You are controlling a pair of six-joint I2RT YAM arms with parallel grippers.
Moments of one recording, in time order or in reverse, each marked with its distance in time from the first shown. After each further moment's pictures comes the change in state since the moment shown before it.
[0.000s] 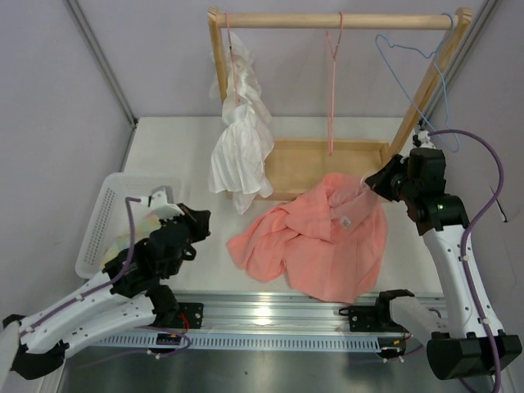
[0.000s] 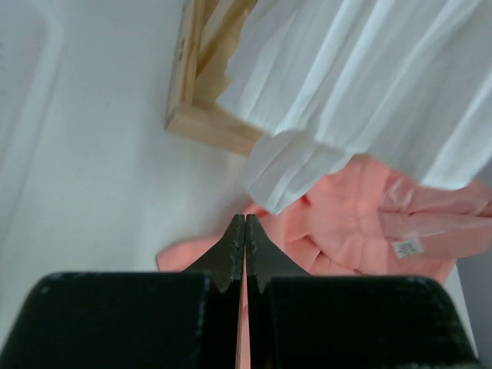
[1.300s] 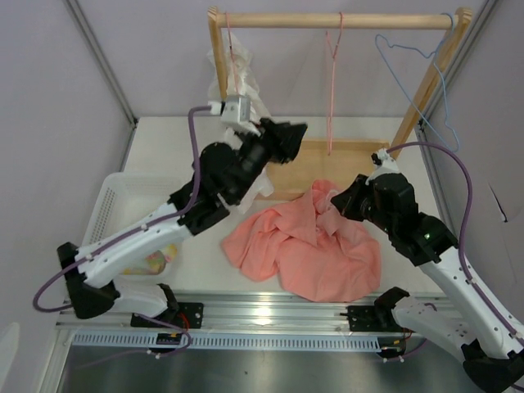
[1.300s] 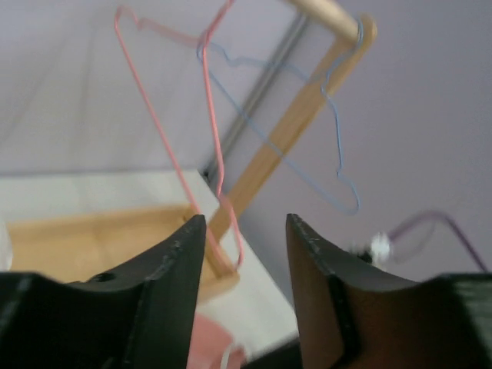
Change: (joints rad) left arm -0.044 0.692 0.597 0.694 0.381 0.399; right arm 0.487 -0.139 -0.114 0.063 0.193 0.095
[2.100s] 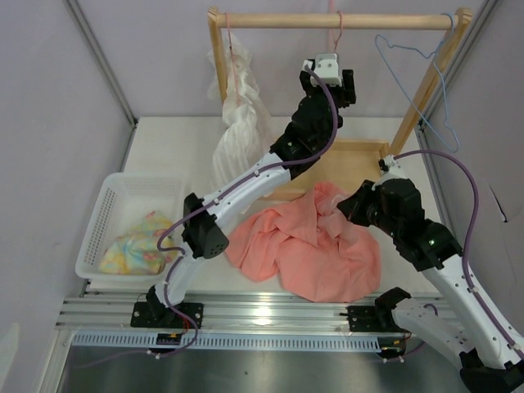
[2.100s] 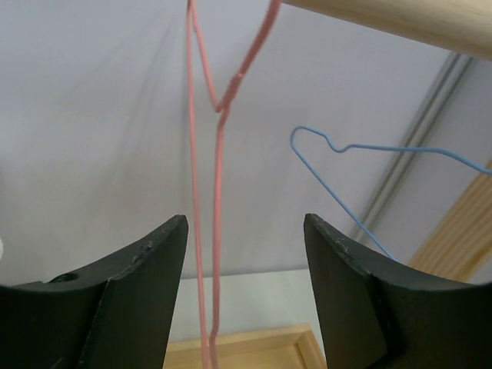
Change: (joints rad) left arm 0.068 0.997 1.124 0.050 -0.286 0.455; right arm -0.069 -0.060 -0.047 -0.031 -0.052 -0.019
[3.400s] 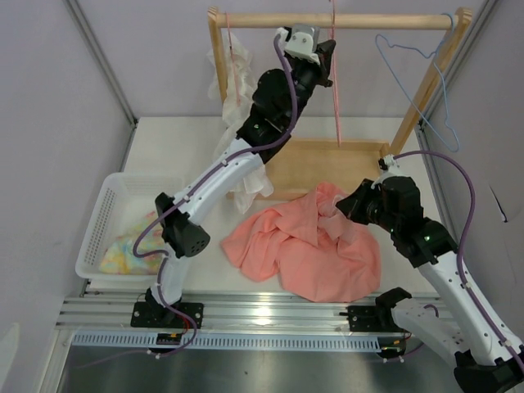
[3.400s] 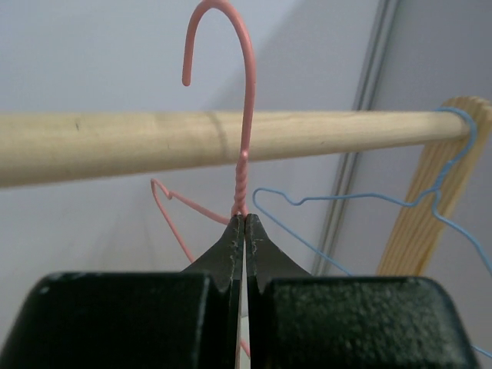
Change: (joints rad) left arm 0.117 -0.129 -0.043 0.006 0.393 0.020; right arm -0.076 0.016 -0.051 0.057 -0.101 -0.015
